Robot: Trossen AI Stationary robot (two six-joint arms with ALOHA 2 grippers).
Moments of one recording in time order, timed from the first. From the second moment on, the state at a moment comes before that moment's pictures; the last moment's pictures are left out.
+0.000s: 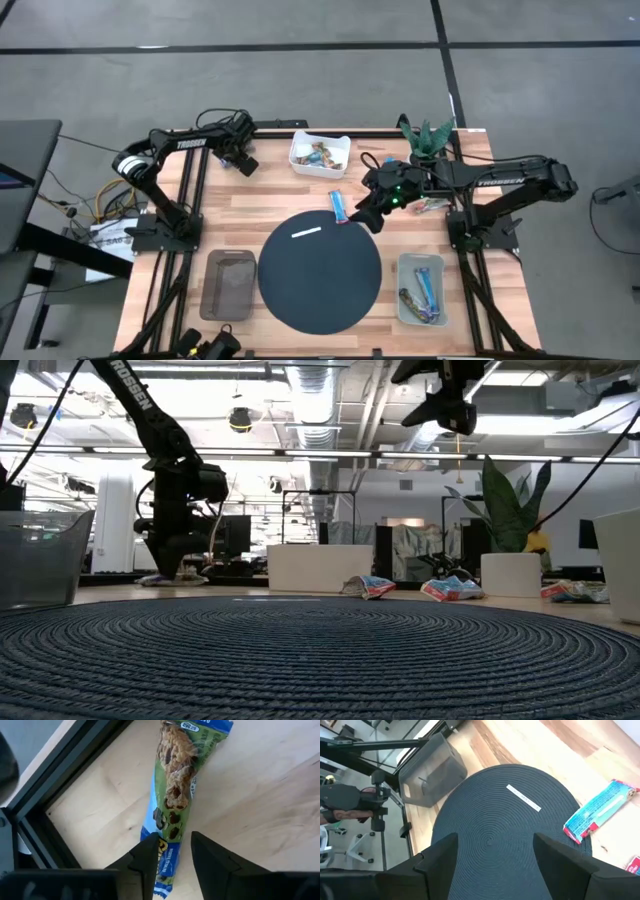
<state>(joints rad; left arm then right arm) 0.92 1.64 0.89 -0.58 -0.28 0.04 0.00 1.28 1.11 -0.54 -0.13 0.65</state>
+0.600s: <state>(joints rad) 0.91 1.64 0.89 -0.57 -0.30 0.01 0.00 1.28 1.11 -0.54 -0.13 0.64</state>
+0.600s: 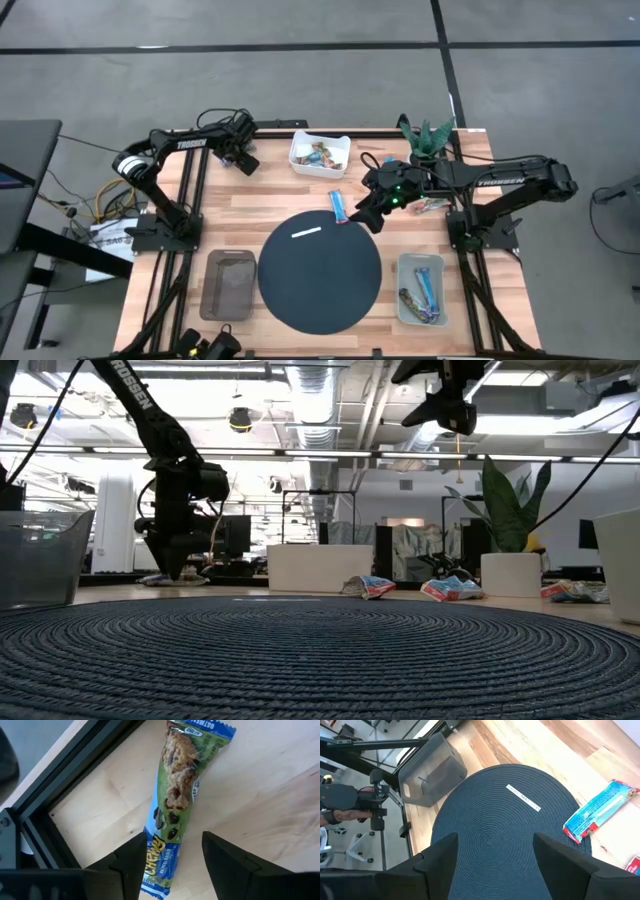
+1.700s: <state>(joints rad) 0.90 1.71 0.93 -0.62 -0.33 0.06 0.00 1.28 1.11 -0.54 -0.13 0.65</state>
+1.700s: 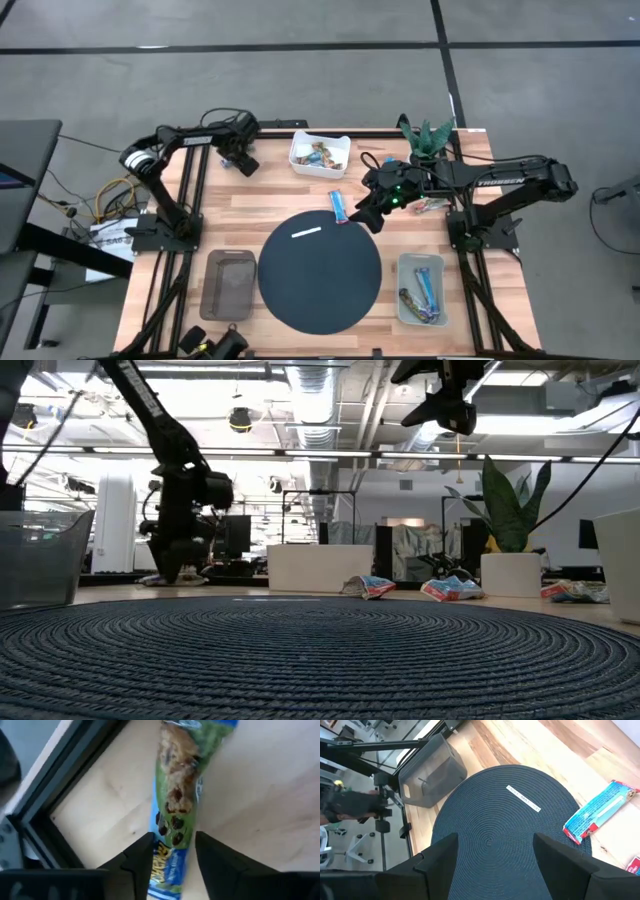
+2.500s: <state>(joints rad) 0.93 1.66 1.04 -0.78 -0.24 0.02 0.00 1.28 1.11 -0.50 -0.13 0.64</state>
